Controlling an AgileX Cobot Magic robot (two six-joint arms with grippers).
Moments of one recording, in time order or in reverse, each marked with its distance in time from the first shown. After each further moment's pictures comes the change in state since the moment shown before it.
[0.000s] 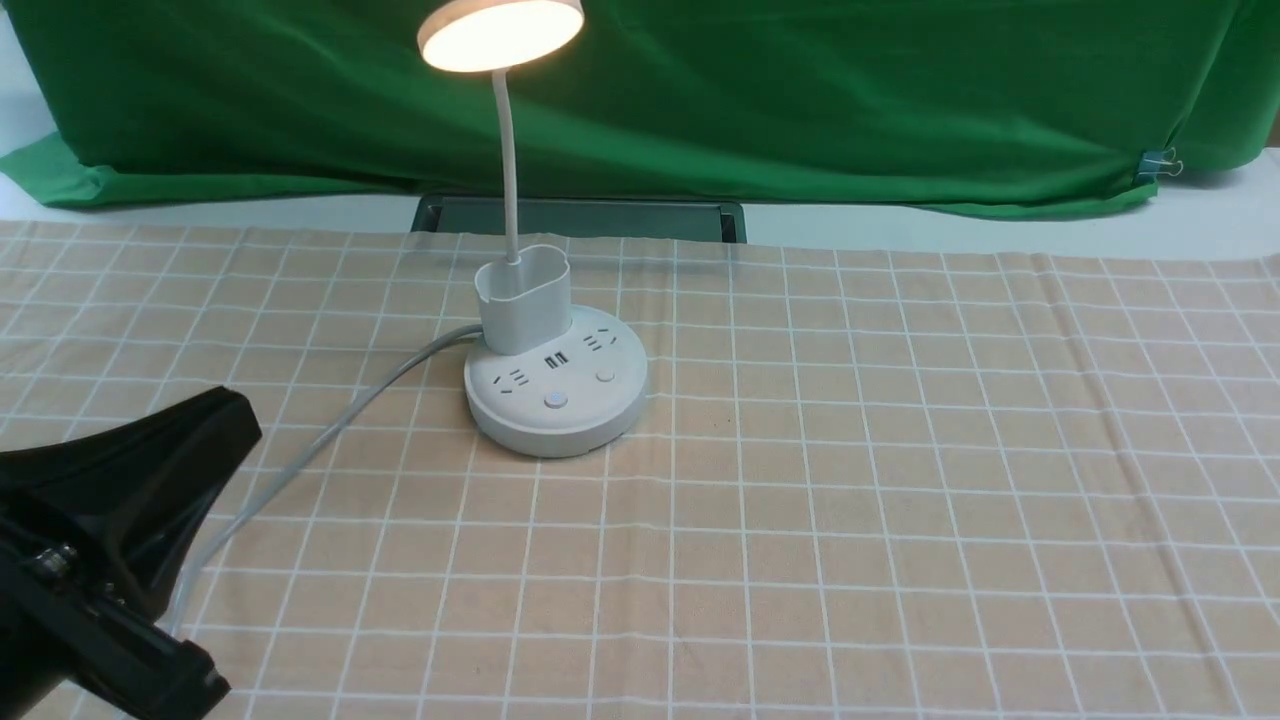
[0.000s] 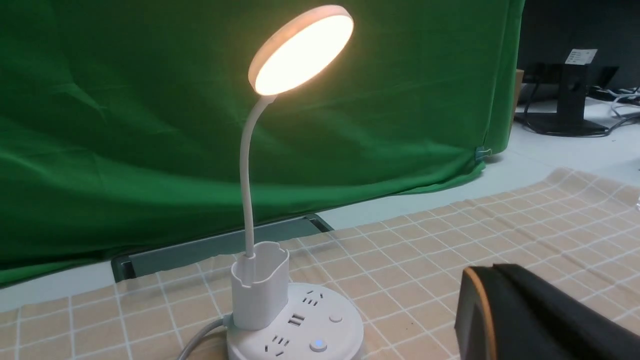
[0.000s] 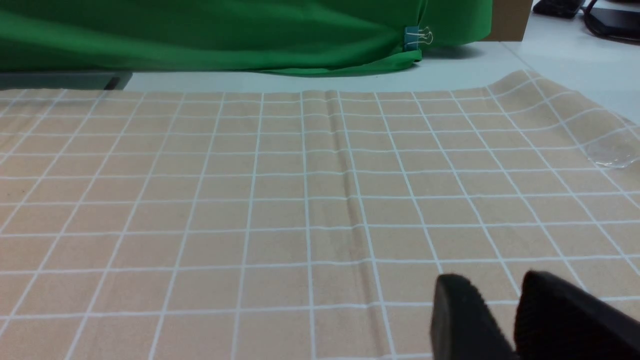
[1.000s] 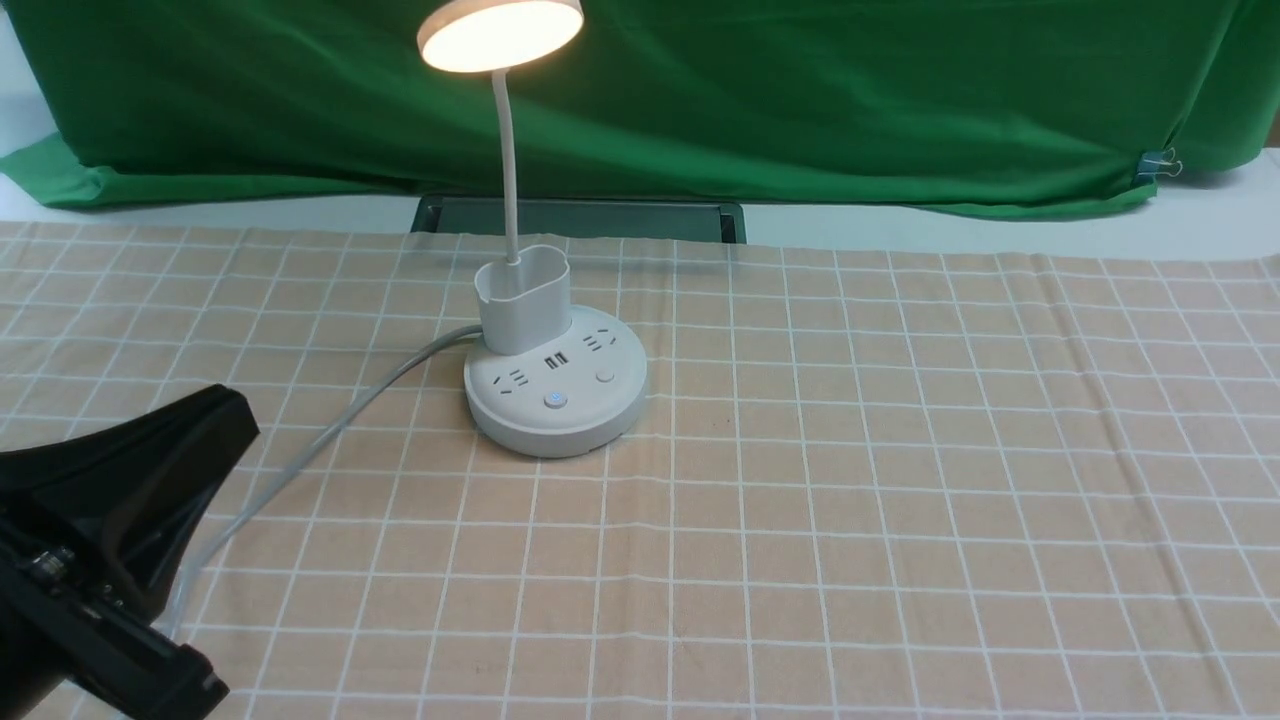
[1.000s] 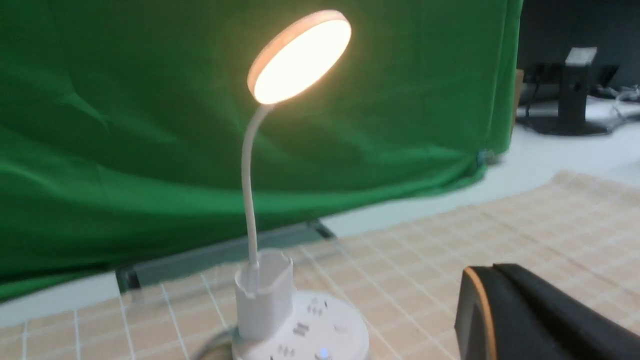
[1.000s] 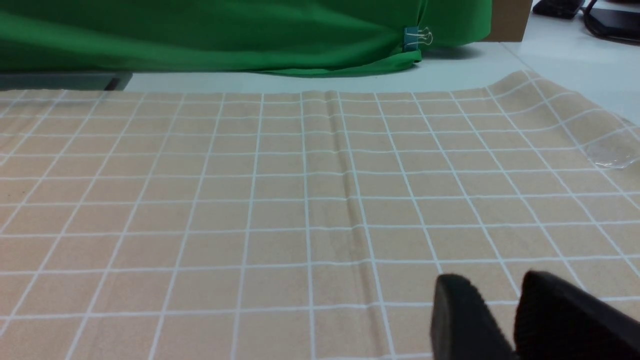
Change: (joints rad) right arm 0.000 0.000 0.000 0.000 0.000 0.000; left arm 0.000 -0.032 0.055 0.018 -0.093 0.000
